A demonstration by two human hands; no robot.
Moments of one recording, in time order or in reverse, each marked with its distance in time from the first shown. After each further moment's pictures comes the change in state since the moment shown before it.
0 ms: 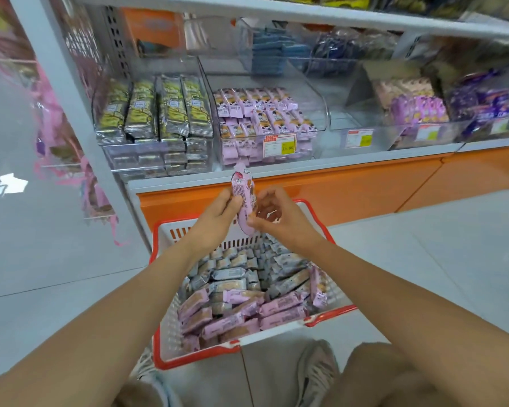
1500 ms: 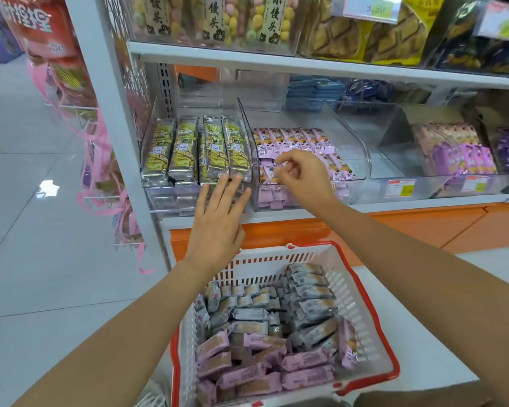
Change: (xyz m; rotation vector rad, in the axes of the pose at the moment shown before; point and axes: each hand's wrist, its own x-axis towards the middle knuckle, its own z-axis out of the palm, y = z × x) left_hand 0.037 0.006 -0.066 1.200 0.348 0.340; right_hand 0.148 -0.069 -0.021 -0.433 0.261 -0.202
